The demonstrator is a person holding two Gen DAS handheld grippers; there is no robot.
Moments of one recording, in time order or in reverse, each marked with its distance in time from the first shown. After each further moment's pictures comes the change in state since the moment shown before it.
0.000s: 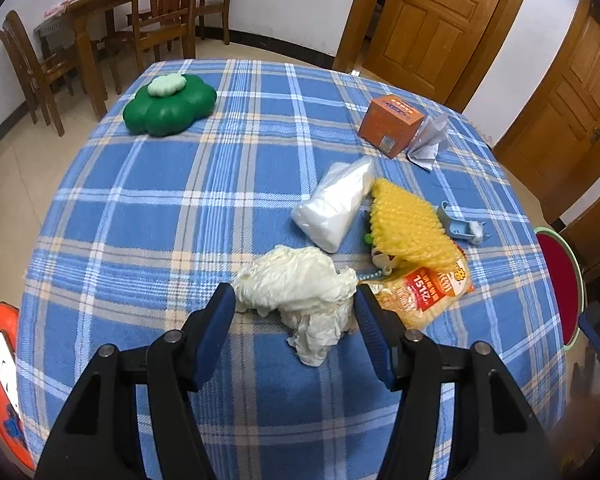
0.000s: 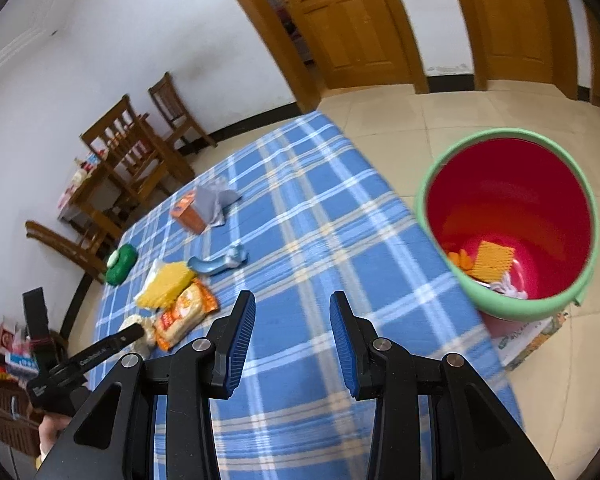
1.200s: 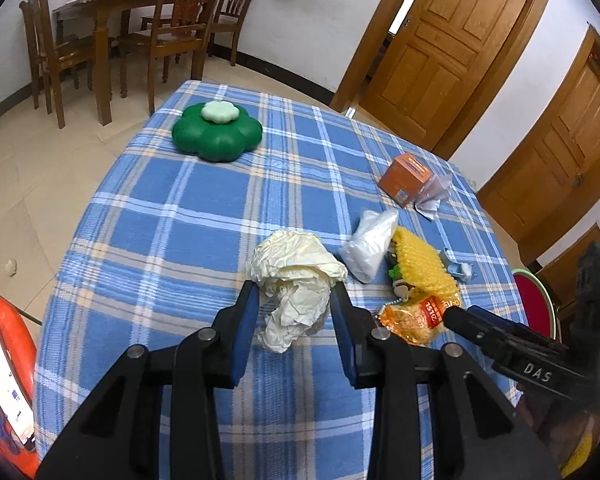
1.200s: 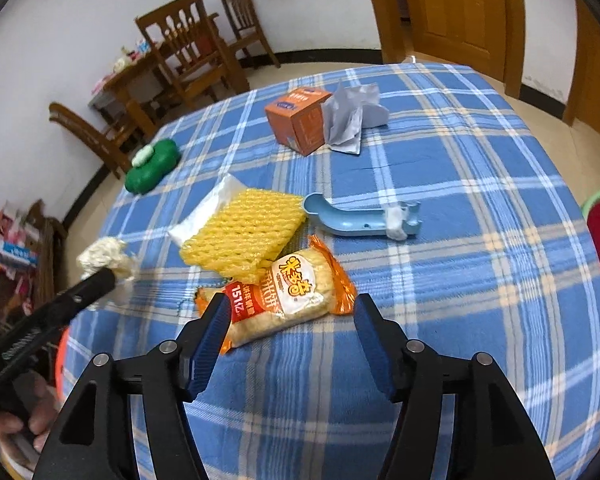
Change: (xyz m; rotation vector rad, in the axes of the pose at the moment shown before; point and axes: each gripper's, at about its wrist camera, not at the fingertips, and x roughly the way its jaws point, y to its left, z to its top) left arm -0.036 0.055 0.002 -0.101 -0.118 -0.092; right arm 0.121 0.115 -0.015 -0.316 0.243 0.054
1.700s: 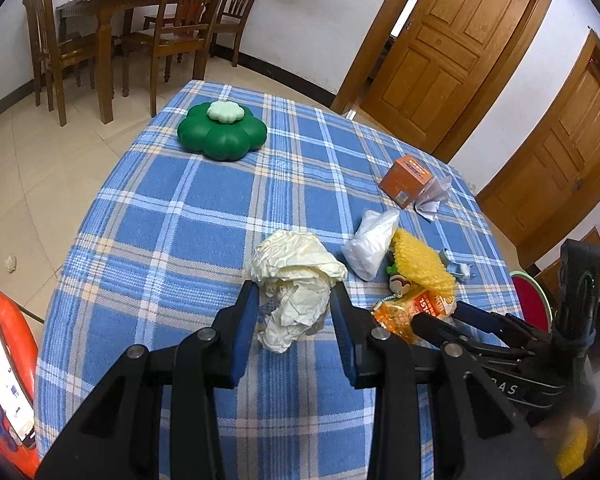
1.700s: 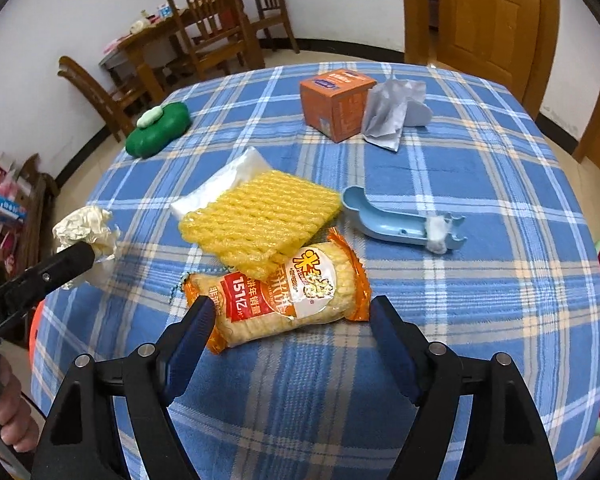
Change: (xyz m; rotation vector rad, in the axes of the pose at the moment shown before) left arm -0.004 0.003 -0.003 -0.010 -0.004 -0.004; right arm 0.021 0.023 -0.001 -0.137 0.042 -0.035
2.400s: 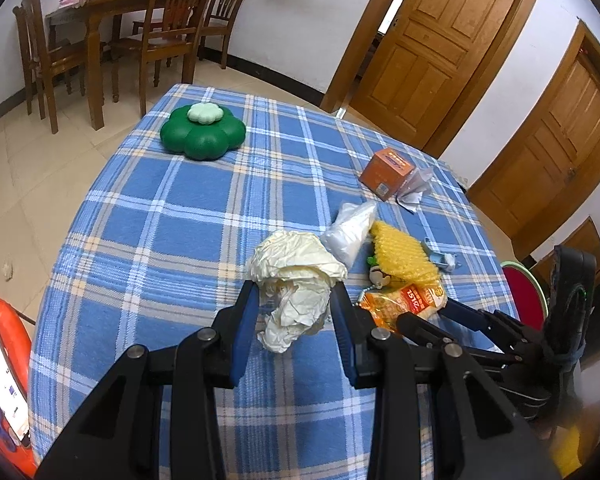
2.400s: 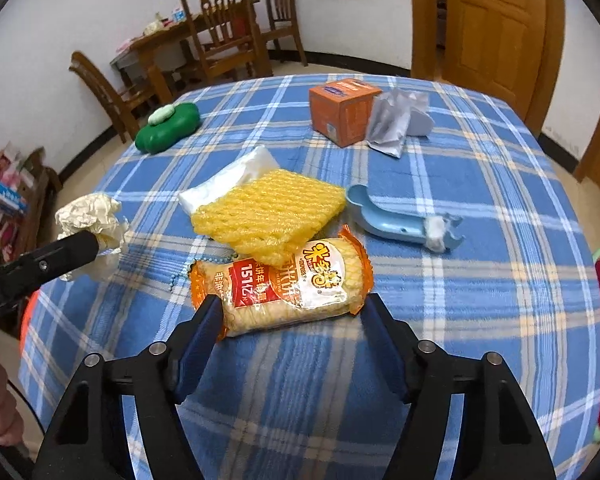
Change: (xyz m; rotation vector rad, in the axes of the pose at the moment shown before) left arm -0.007 -0.018 -0.007 0.038 -0.002 -0.021; right arm -0.006 -0.001 -0.012 -0.031 -0.054 0.002
